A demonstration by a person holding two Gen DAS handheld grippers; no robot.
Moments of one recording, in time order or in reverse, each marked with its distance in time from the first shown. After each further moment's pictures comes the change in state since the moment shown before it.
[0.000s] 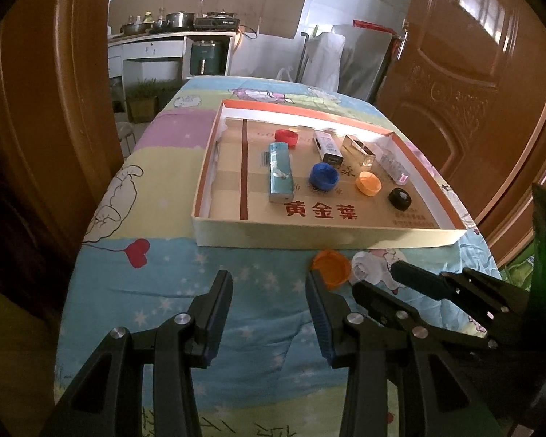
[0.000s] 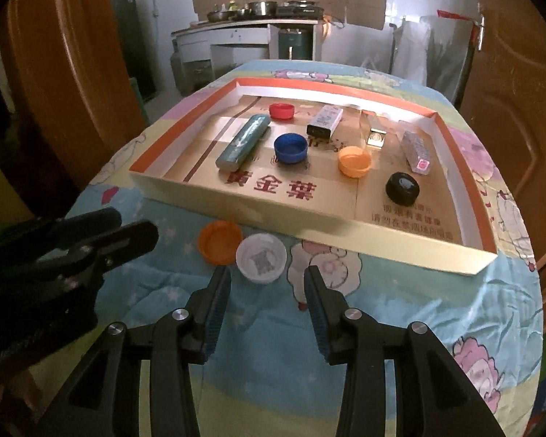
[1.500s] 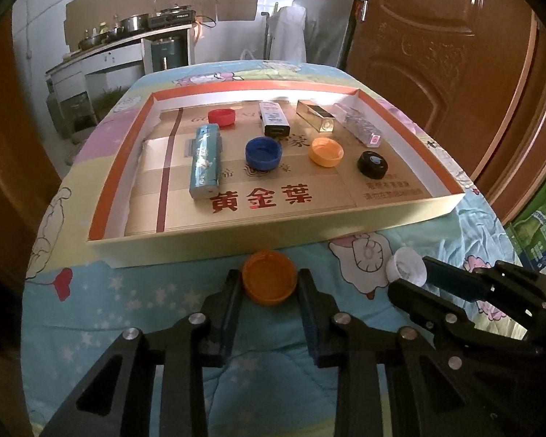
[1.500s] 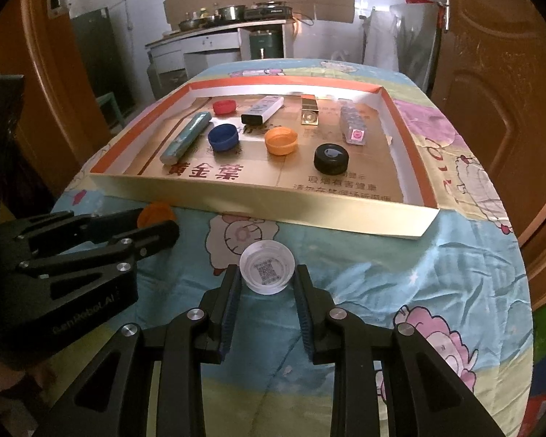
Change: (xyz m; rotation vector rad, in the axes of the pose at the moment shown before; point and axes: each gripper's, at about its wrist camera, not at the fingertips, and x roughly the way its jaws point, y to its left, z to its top) left arm 0.047 -0.054 0.005 0.161 0.070 -0.011; right arm -0.018 -0.055 -0.025 0.092 -0.008 -0.029
